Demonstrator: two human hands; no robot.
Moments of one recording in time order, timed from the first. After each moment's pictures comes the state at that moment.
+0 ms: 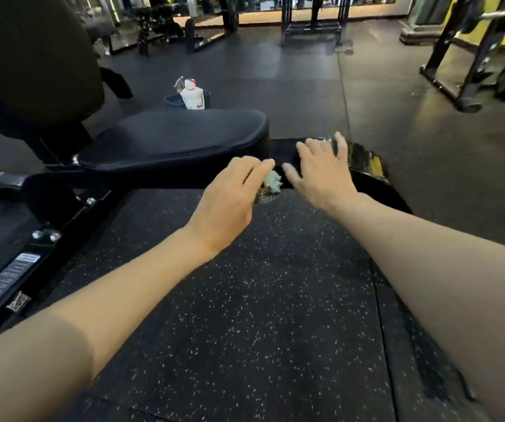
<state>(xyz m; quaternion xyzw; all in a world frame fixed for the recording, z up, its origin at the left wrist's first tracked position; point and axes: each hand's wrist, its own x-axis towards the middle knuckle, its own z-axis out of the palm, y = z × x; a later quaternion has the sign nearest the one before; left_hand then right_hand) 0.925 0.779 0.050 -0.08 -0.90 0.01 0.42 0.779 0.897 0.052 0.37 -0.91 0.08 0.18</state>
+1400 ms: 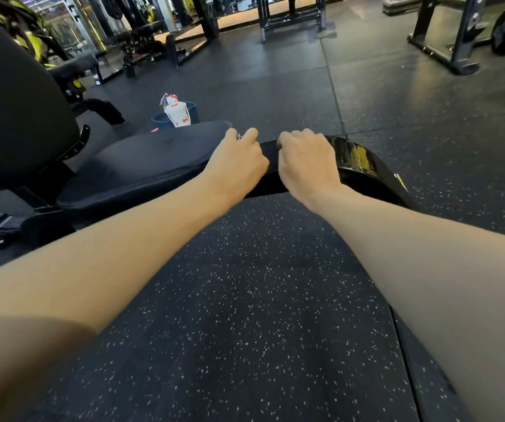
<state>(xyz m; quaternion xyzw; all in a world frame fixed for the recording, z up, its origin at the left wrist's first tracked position) 0.835 0.797 0.106 -0.03 -0.89 0.45 0.04 0.767 0.903 0.063 0.35 -0.87 0.19 0.27</state>
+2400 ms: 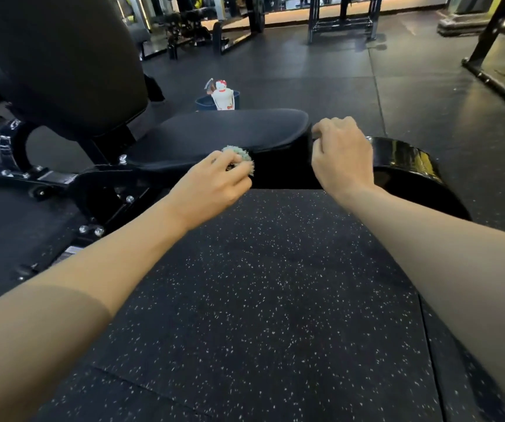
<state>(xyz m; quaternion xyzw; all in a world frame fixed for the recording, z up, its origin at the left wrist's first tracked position) 0.958 0.665 0.068 -0.17 -0.86 0.39 0.26 0.811 0.854 0.080 0.35 -0.86 0.28 0.26</state>
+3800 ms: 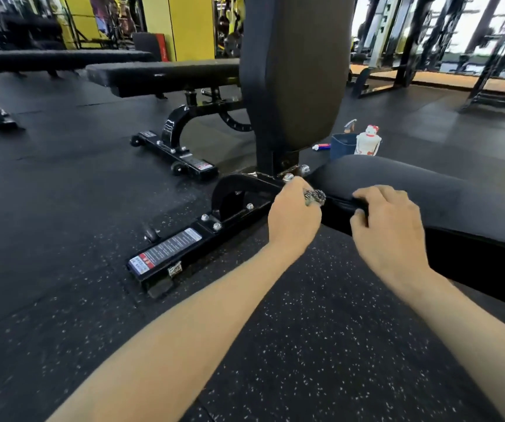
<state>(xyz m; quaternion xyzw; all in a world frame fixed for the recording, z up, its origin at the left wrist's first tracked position) 1.024 0.587 0.054 0.38 -0.72 -0.36 0.45 0.931 0.683 0.071 0.51 -0.79 0.27 0.19</state>
